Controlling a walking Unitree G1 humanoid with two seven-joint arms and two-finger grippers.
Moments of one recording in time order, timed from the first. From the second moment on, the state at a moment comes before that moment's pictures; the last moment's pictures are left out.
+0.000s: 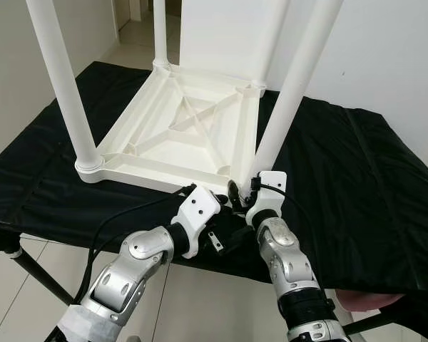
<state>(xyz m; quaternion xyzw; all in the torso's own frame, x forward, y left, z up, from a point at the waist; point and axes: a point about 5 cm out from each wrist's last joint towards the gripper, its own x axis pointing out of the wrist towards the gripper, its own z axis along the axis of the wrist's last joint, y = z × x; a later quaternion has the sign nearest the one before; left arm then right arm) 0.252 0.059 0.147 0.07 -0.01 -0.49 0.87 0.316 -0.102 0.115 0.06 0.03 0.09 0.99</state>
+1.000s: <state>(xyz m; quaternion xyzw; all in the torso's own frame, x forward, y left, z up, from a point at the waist) 0.261 0.059 0.156 0.08 -0.02 -0.49 0.87 0.346 -0.116 0.108 -0.06 0.05 0.40 0.91</state>
